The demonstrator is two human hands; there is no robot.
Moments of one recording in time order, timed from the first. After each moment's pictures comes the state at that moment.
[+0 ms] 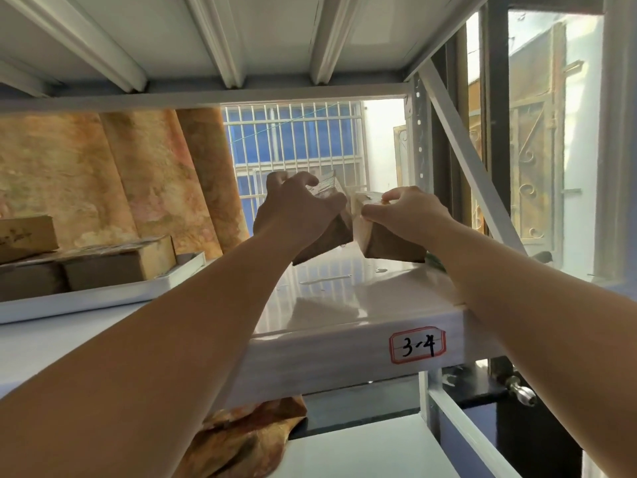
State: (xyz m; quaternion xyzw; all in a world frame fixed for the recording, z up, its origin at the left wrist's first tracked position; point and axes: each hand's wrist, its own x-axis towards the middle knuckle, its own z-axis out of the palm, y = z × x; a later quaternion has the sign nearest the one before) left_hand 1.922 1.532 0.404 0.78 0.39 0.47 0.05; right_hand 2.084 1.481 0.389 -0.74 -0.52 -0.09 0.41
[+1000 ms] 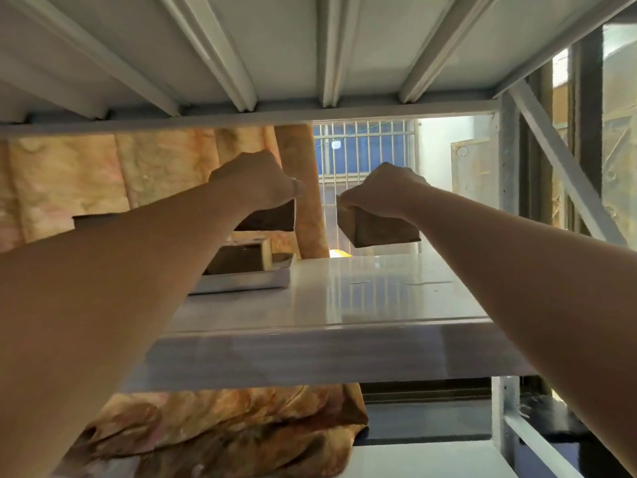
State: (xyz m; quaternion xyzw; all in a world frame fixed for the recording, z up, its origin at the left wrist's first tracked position) left_hand 1.746 1.571 0.460 0.77 0.52 0.34 -0.16; right_hand 1.927 1.530 0.443 -0.73 -0.57 -0.13 0.36
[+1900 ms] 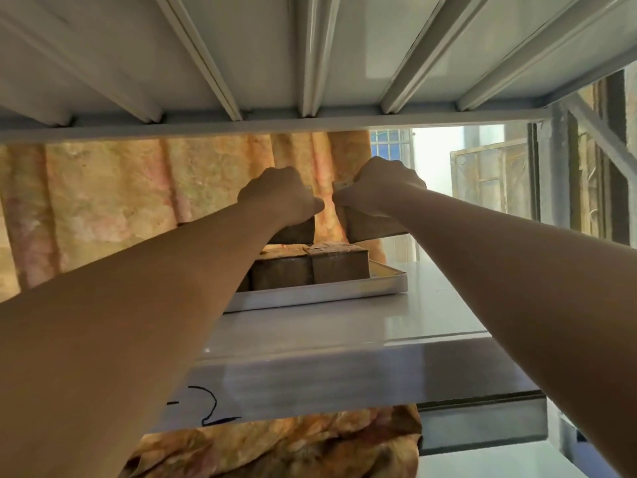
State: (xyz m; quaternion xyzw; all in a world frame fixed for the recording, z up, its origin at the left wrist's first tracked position) left_hand 1.625 1.644 0.456 0.79 0.48 0.36 -0.11; right_hand 1.763 1.596 0.457 -0.73 -0.54 -0.19 0.38
